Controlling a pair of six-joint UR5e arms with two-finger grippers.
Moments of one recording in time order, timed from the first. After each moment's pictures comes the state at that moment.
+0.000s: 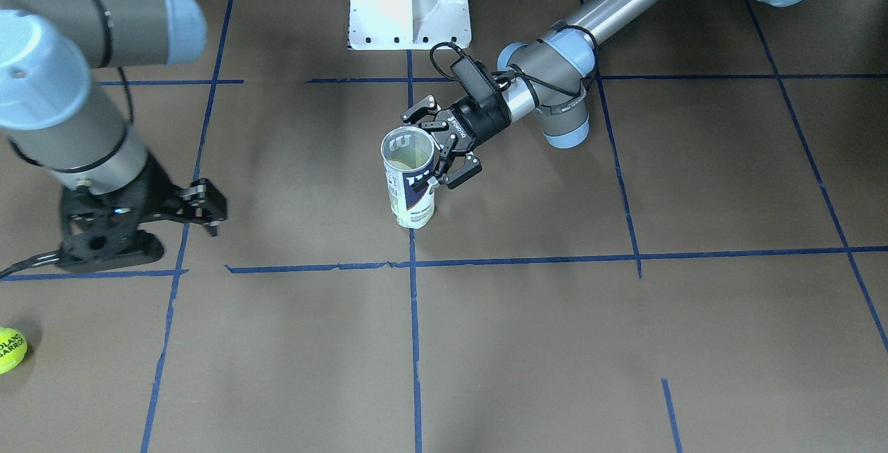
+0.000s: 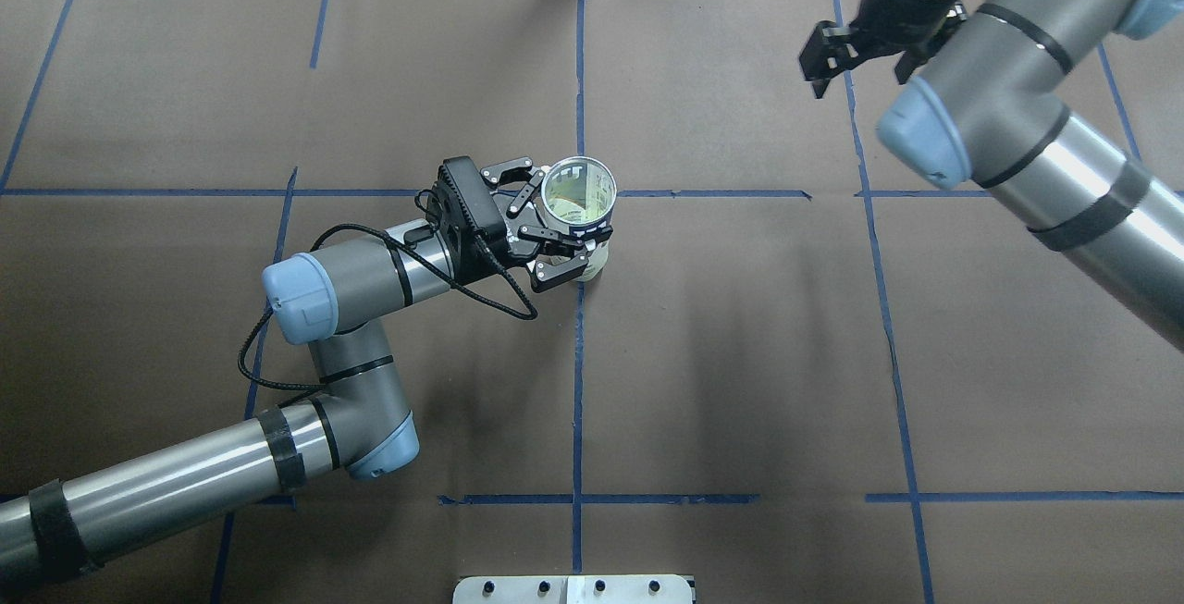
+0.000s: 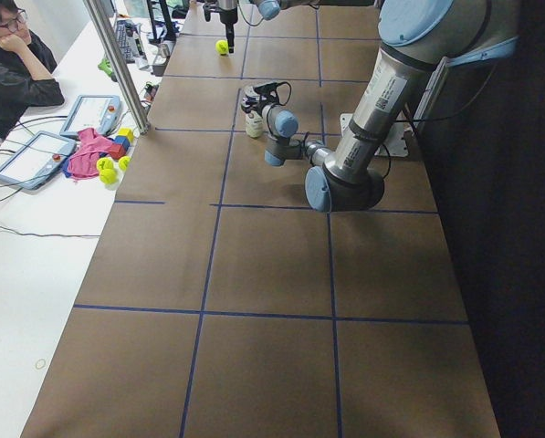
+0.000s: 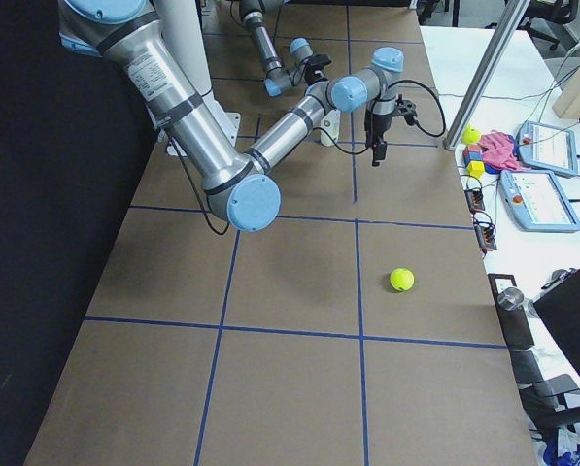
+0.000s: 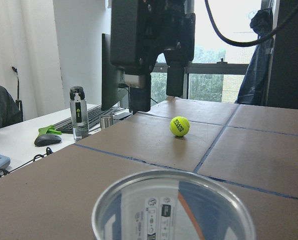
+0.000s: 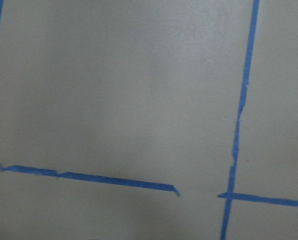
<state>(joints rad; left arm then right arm) -0.47 -2.24 -1.19 -3.28 -1.51 -0.33 1.02 -0.97 1.65 -1.76 2.12 0.53</state>
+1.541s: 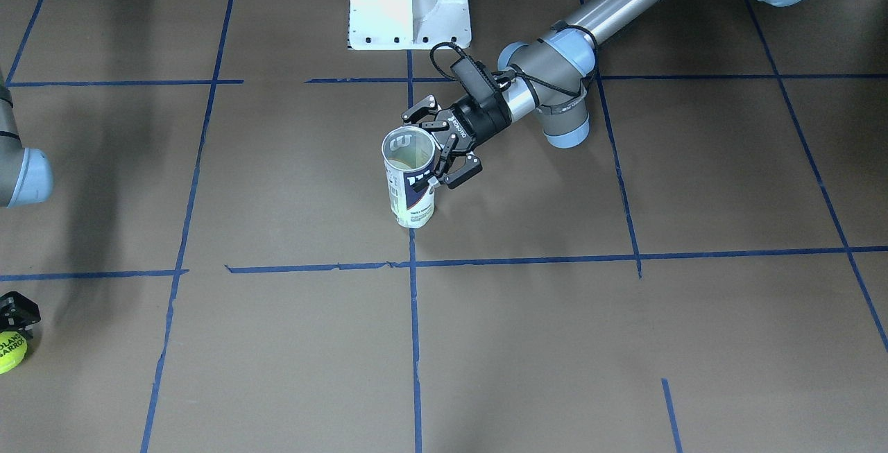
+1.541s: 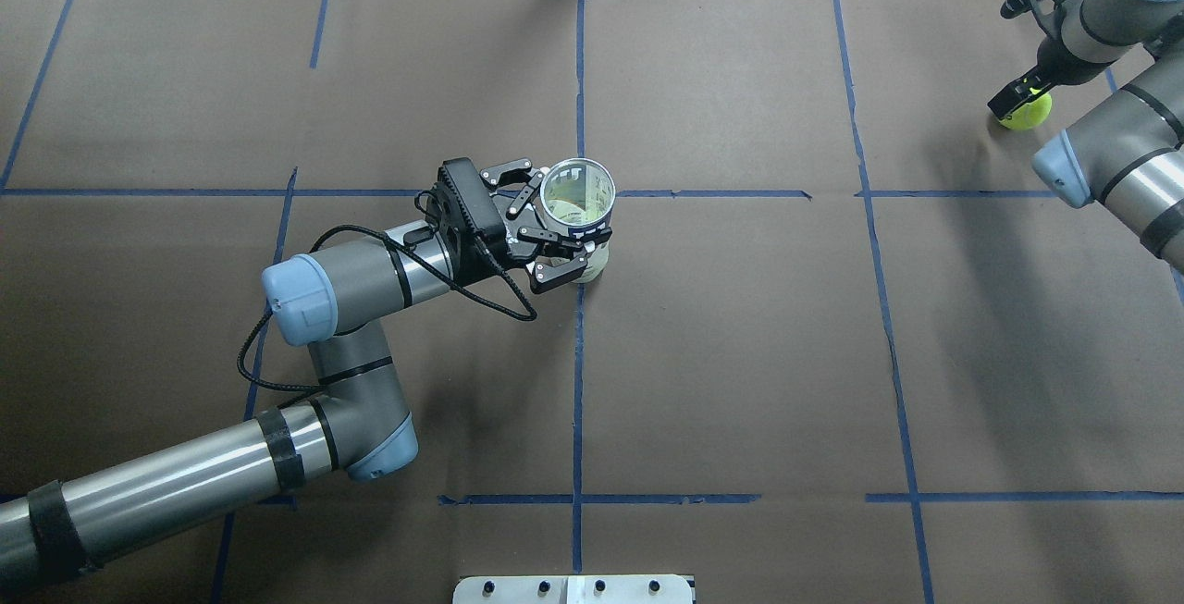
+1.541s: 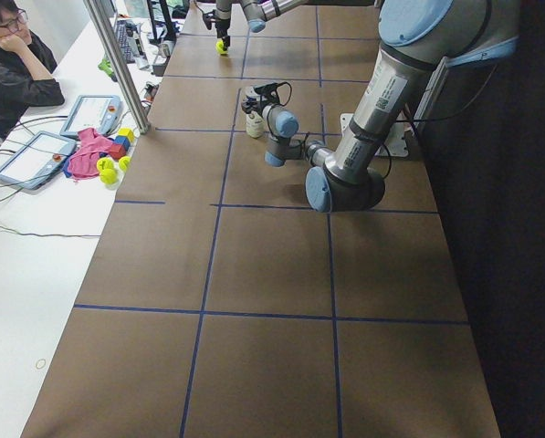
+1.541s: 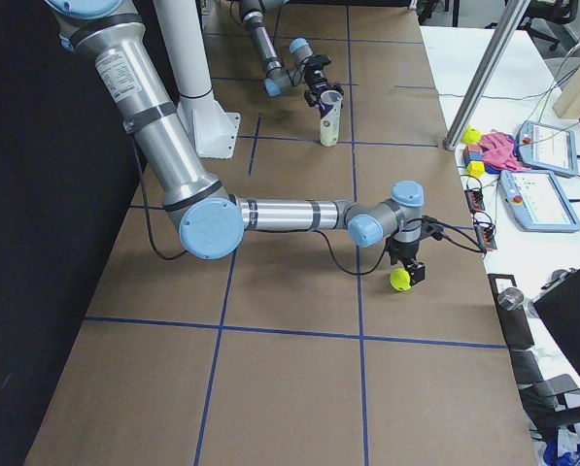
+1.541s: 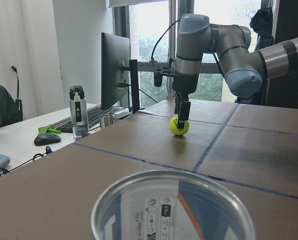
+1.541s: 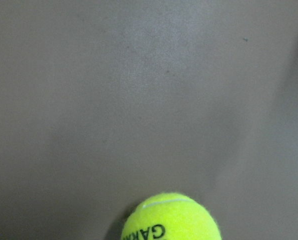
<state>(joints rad) -0.47 -2.24 -1.19 -3.28 -1.51 -0.33 1.15 -1.10 1.05 -1.09 1.98 0.10</state>
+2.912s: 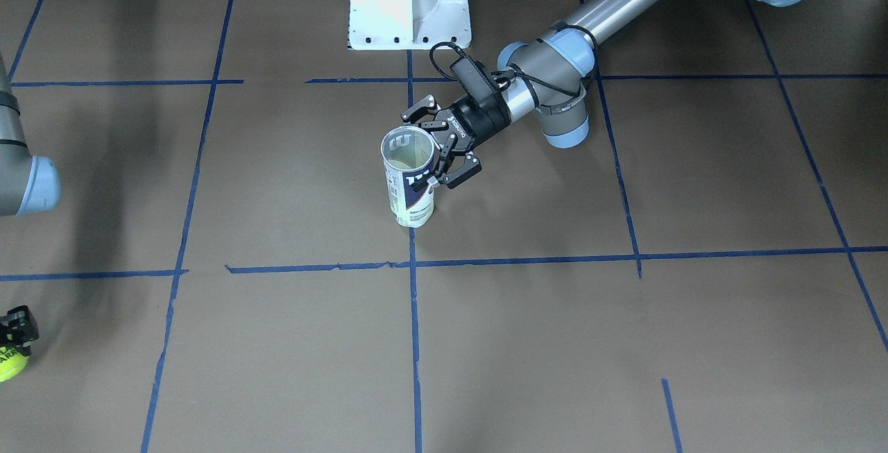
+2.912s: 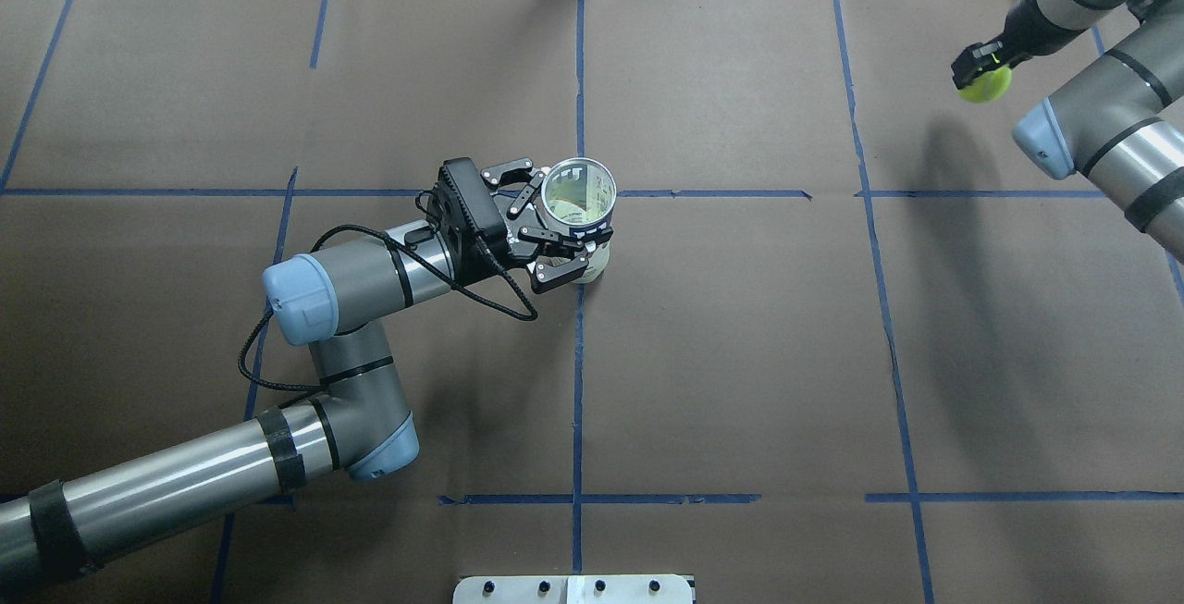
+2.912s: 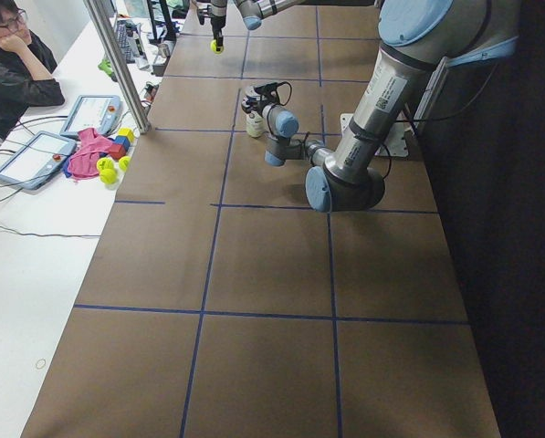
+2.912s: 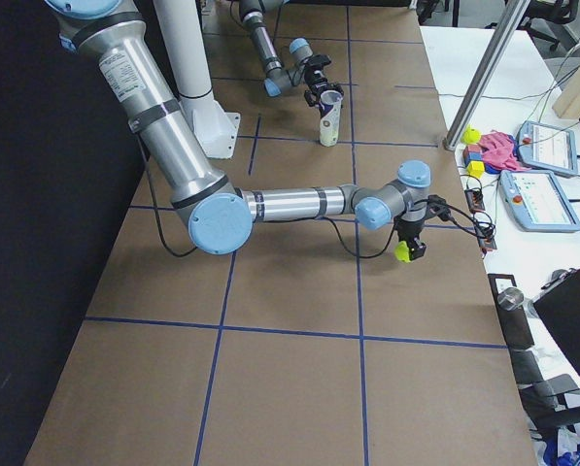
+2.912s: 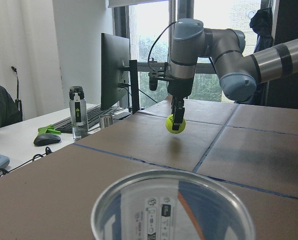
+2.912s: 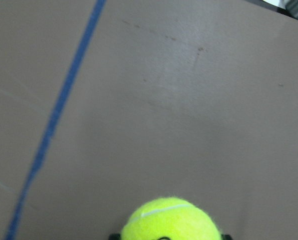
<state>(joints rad) -0.47 -2.24 -1.19 -3.28 -1.51 -0.33 1.16 -1.06 1.21 -1.13 2.14 0.41</state>
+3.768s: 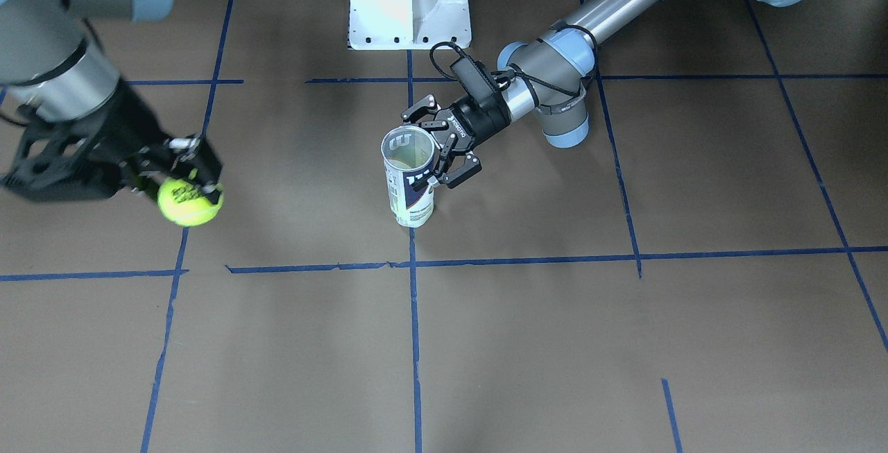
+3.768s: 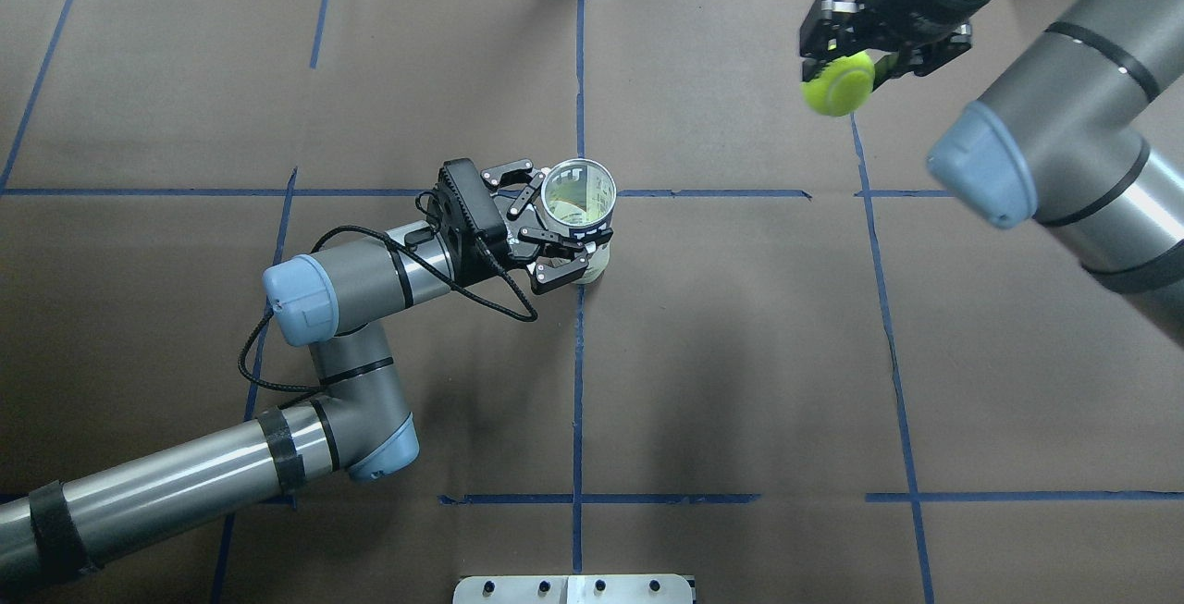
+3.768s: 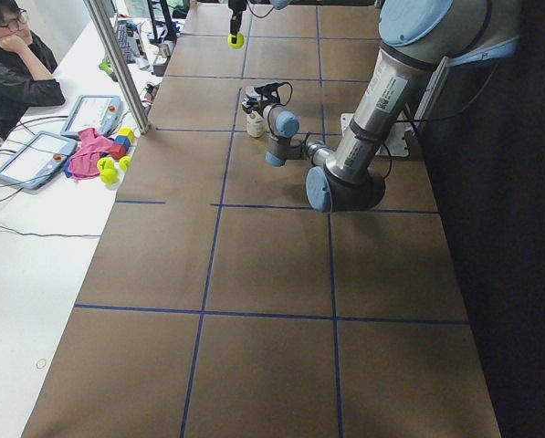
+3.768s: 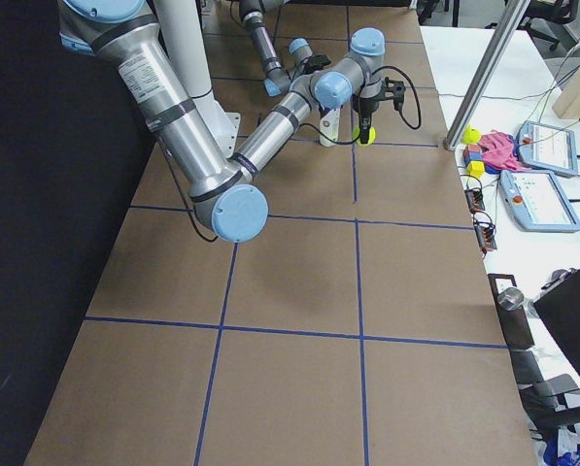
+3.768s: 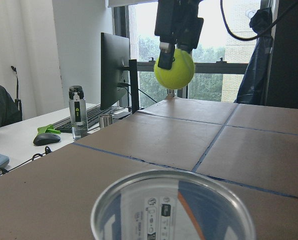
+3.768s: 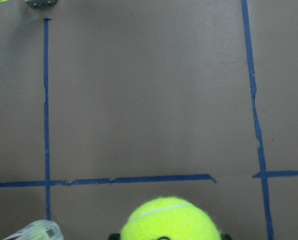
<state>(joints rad) -0.47 -2.24 -1.19 -3.28 -1.51 -0.33 0.95 -0.94 1.88 -1.76 2.15 1.04</state>
